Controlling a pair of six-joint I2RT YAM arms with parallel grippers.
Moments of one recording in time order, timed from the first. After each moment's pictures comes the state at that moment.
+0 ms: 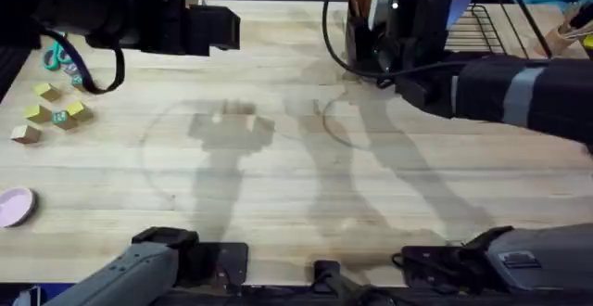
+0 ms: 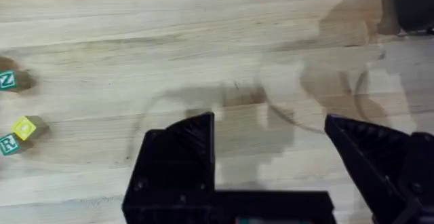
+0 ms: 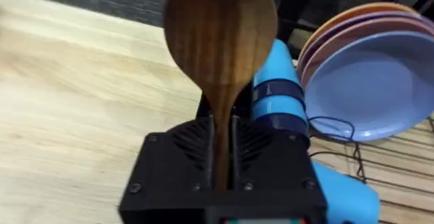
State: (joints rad) left arm -0.08 1.15 1.35 -1.09 0.03 -0.03; right arm 0.46 1.59 0.88 0.35 0.39 -0.03
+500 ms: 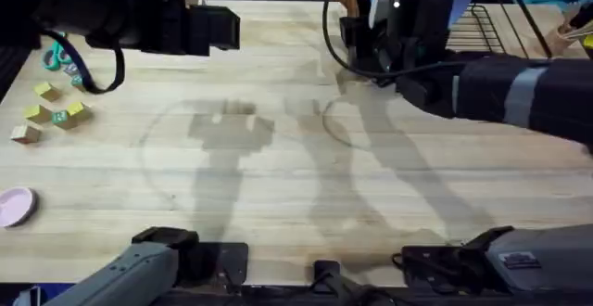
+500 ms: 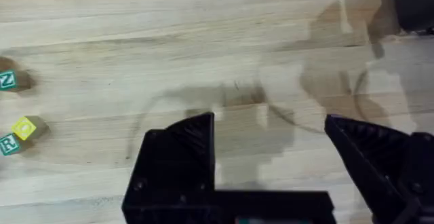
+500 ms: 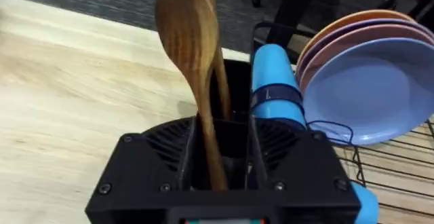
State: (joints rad) left arm -0.08 1.15 1.35 -1.09 0.03 -0.03; right arm 0.46 1.59 0.88 0.36 0.39 -0.03
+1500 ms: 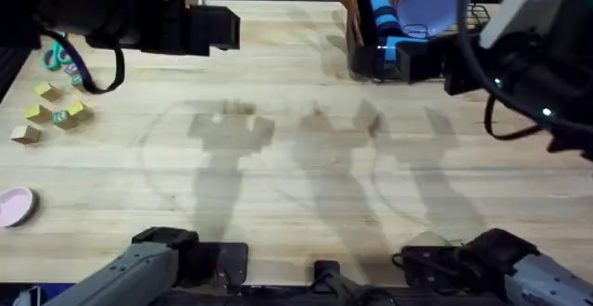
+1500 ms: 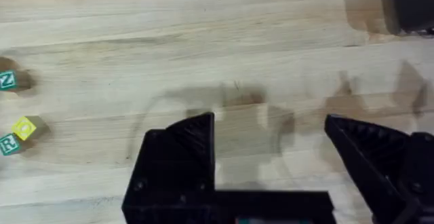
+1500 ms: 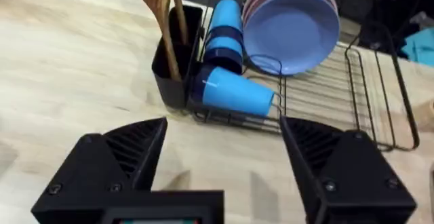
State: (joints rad) left arm -0.08 1.15 1.35 -1.09 0.03 -0.03; right arm 0.46 0.89 0.88 -0.48 0.38 0.00
